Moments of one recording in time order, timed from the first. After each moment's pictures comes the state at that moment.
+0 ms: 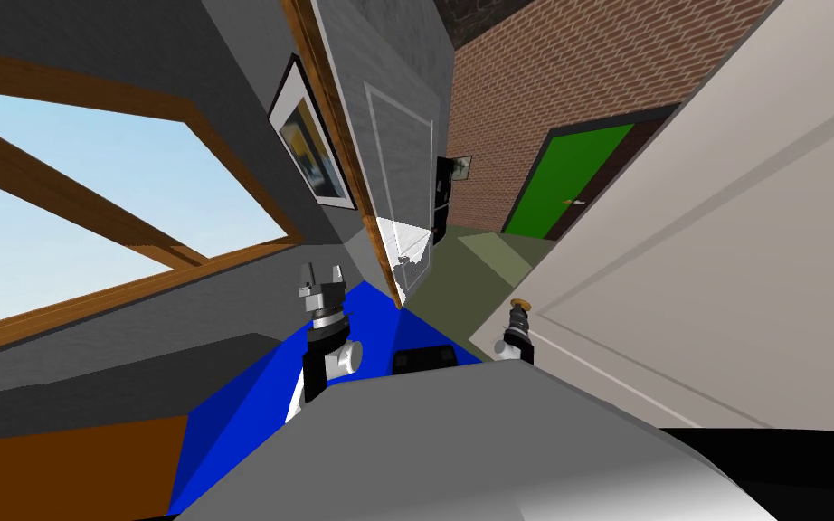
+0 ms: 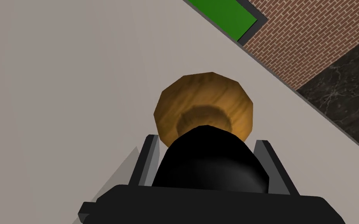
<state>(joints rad) 0.06 -0.29 -0.06 -0.68 -0.94 -0.94 0.90</state>
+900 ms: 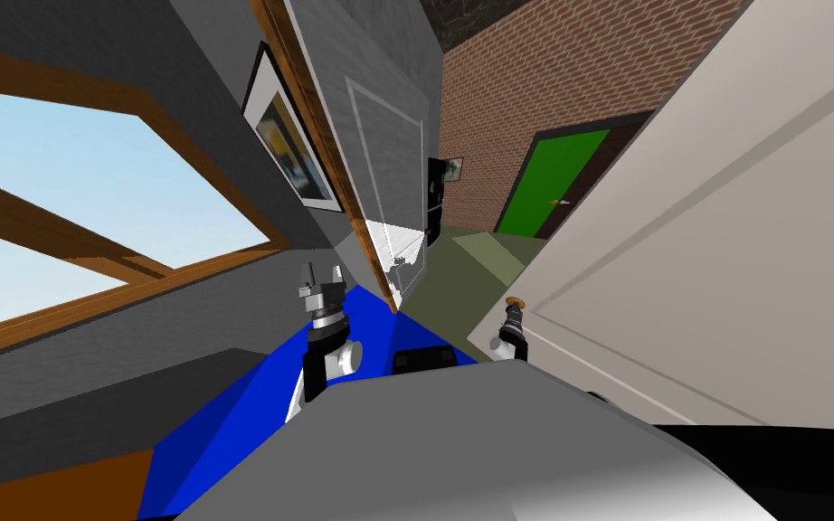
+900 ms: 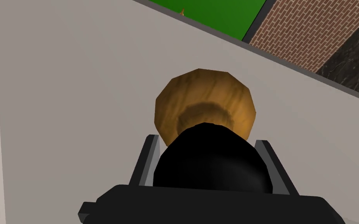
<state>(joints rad) 0.03 -0.28 0.00 -0.67 -1.00 -0.97 0.69</state>
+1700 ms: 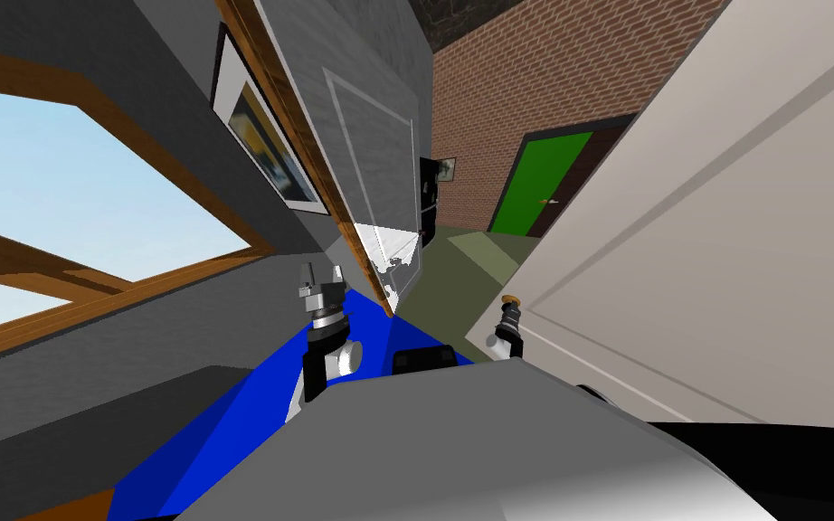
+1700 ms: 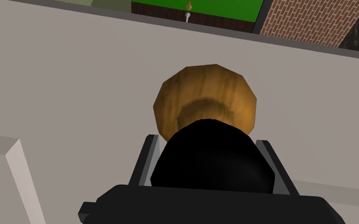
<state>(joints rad) 0.00 -0.28 0.04 -0.66 -1.05 -0.99 0.50</state>
